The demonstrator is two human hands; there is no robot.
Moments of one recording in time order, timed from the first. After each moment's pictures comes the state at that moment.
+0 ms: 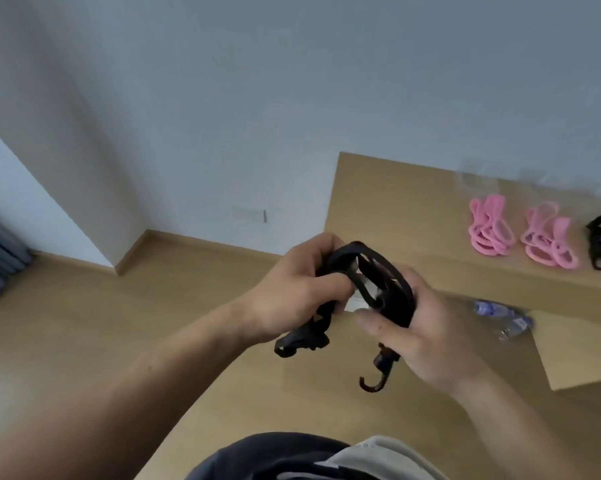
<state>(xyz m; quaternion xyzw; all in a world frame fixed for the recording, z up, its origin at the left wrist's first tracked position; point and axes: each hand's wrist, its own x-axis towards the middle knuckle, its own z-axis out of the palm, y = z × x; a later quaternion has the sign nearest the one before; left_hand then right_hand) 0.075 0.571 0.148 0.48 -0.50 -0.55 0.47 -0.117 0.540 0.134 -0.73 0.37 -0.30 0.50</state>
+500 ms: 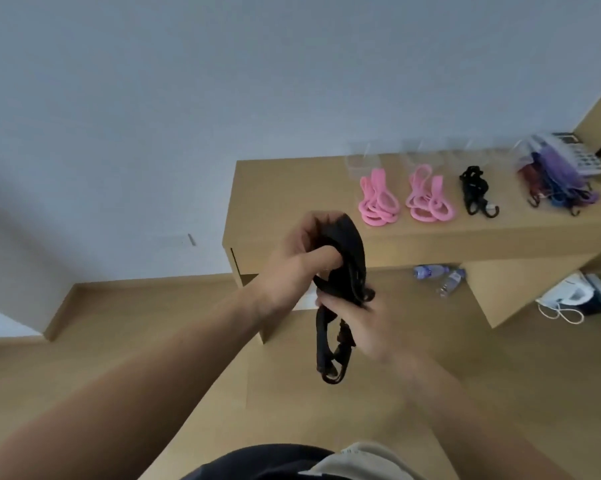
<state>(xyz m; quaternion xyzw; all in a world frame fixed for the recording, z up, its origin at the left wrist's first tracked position) -0.120 0.490 0.141 0.40 -0.53 -0.56 0.48 -0.259 0.509 0.089 -0.60 0.45 -0.41 0.52</state>
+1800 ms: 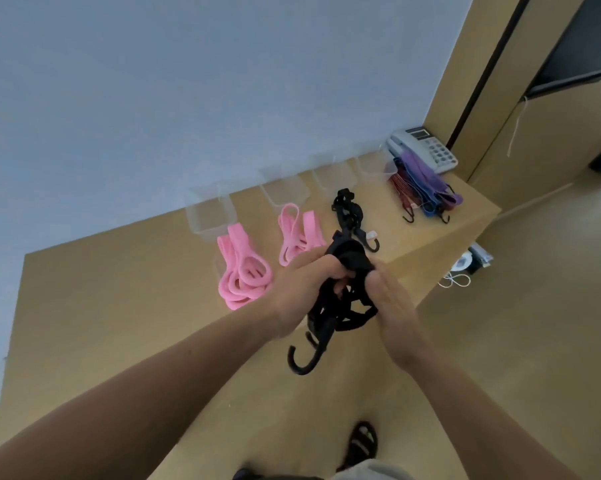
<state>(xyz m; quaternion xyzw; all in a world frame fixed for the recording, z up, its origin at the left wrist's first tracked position) -0.354 0.214 0.112 0.33 -0.58 -0.70 0.26 -0.499 0.284 0.074 -0.51 0.51 -0.55 0.42</state>
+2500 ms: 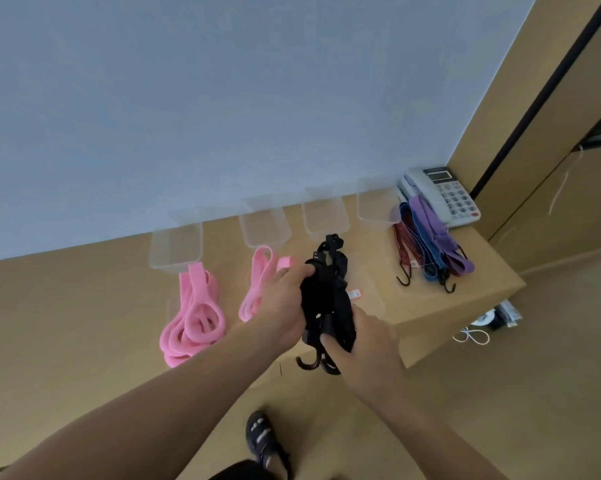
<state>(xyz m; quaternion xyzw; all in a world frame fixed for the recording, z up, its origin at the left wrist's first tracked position) -0.492 0.096 0.062 0.43 -0.23 -0.73 0.48 -0.622 0.173 0.028 -0.65 0.66 -0.30 0.22</state>
